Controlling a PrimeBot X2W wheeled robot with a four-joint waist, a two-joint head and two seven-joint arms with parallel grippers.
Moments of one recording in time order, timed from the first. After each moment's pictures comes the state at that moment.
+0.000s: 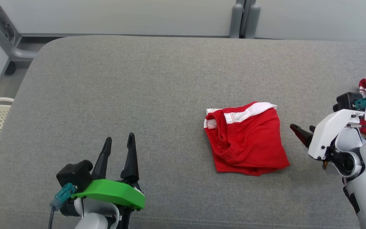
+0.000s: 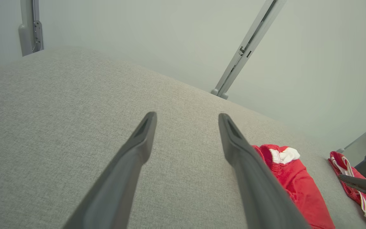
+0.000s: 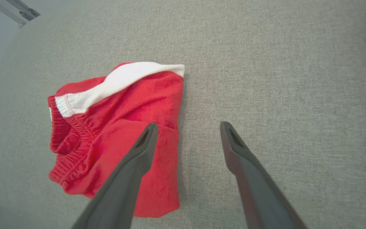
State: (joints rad) left arm -0.13 0.20 -0.47 0.07 -0.74 0.23 -0.20; right arm -0.45 -0.31 0.09 0.46 0.62 0.13 0.56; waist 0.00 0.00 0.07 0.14
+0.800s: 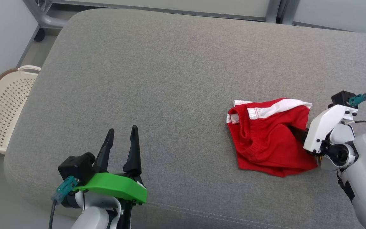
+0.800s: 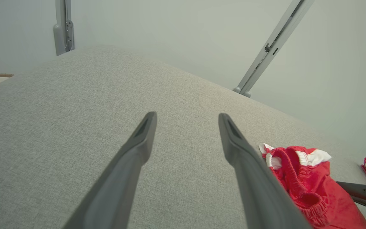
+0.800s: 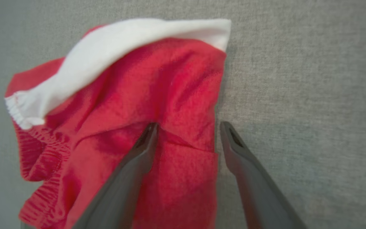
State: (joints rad) left arm -0.17 0.22 -0.49 0.04 -0.72 0.24 -0.18; right arm -0.57 -0.30 0.17 0.72 0.71 0.13 0.54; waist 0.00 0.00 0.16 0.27
